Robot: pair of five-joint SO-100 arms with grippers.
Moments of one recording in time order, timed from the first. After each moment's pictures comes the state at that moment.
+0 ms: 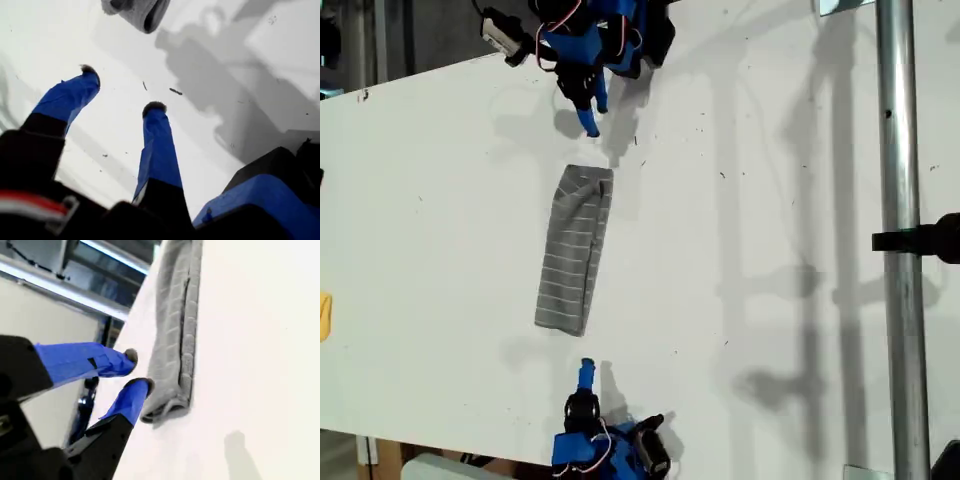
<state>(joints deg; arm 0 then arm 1) -25.4 198.3 167.2 68.1 -58.2 20.5 174.3 147.6 90.3 84.8</state>
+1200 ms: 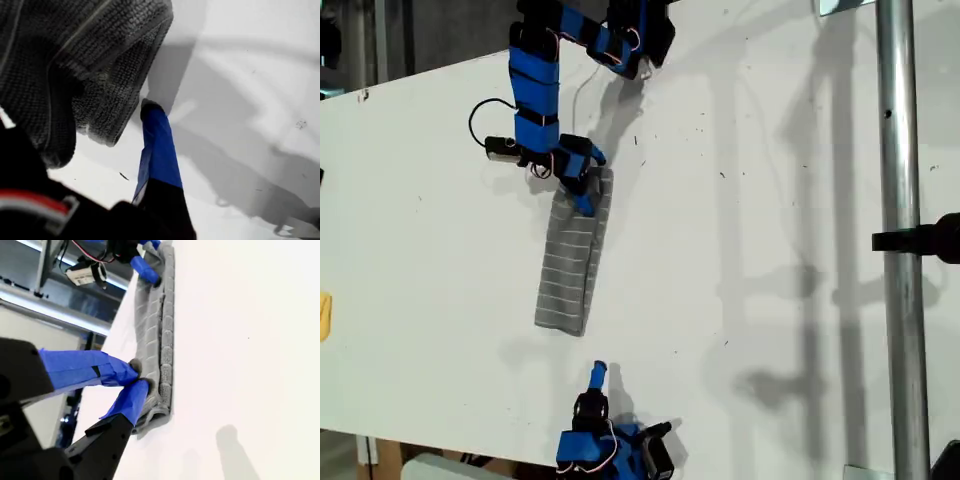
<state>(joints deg) -20.8 199.0 167.6 71.4 -58.6 29.2 81.0 111.5 63.4 75.9</state>
